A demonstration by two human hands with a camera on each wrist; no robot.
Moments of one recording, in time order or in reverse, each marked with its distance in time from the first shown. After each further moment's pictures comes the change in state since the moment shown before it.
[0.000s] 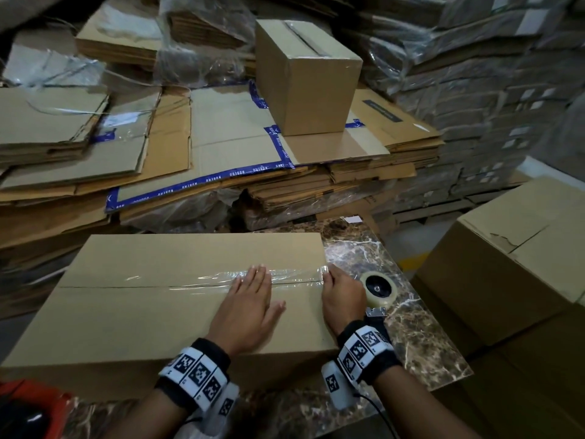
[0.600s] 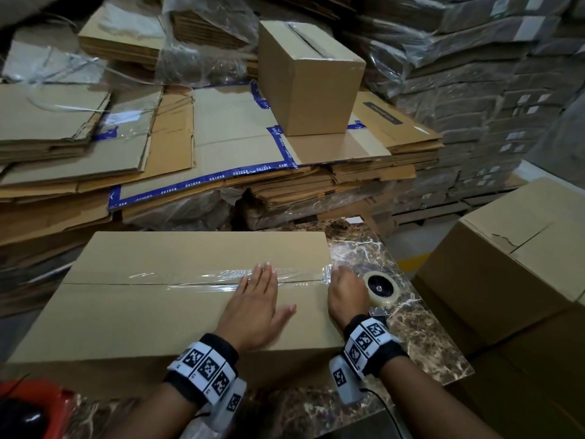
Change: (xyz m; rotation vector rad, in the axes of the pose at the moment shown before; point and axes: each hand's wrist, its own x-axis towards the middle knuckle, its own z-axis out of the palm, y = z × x) left_hand 0.003 -0.006 0.007 0.001 -0.038 0.038; right_hand 0.004 0.000 0.001 0.009 -0.111 0.103
